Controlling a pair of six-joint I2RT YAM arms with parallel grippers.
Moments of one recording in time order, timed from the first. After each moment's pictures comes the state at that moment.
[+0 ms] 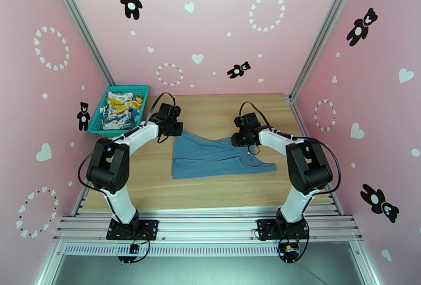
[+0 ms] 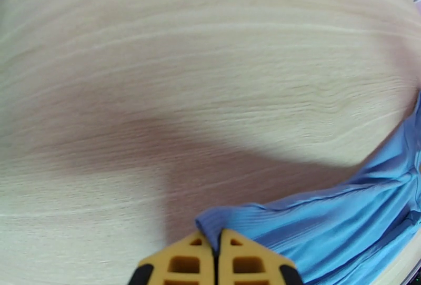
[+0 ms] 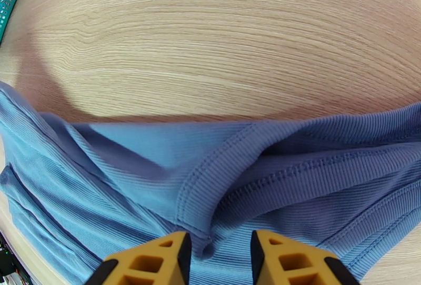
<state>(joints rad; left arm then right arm) -0.32 1.75 1.20 -0.36 0.12 -0.24 0.30 1.79 1.09 -0.37 -0.20 0.15</state>
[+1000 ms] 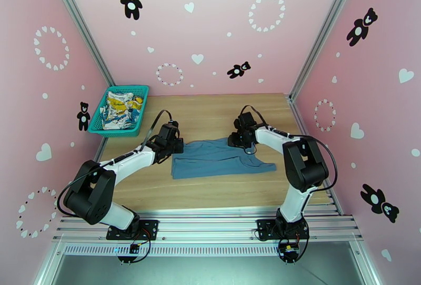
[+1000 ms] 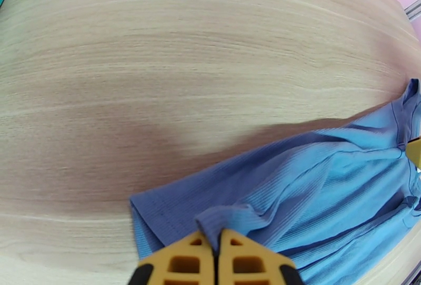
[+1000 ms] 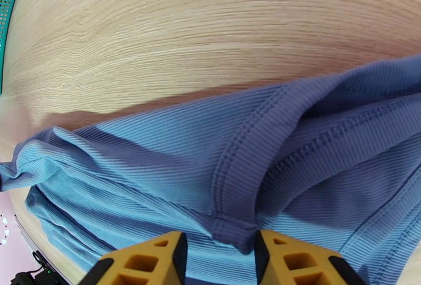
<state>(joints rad) -0.46 1.52 0.85 -0.19 -0.03 -0.45 0.34 1.85 1.16 -0.48 -0.25 0.39</state>
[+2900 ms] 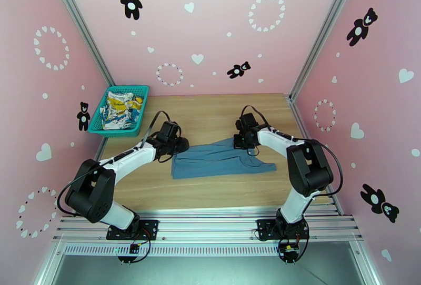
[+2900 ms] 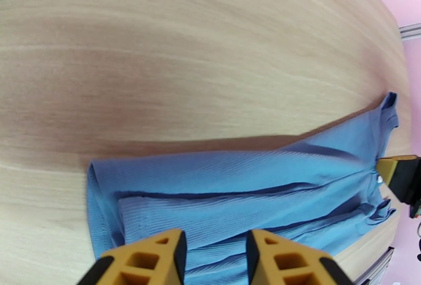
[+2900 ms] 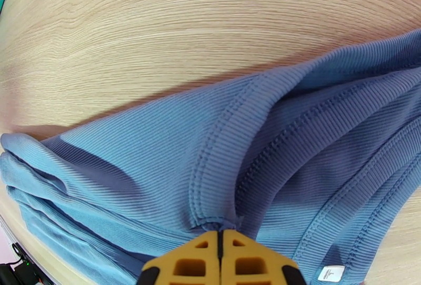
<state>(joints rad) -0.47 1.56 0.93 -0.34 0.10 -0.69 0.33 1.75 1.11 -0.53 -0.18 0.30</state>
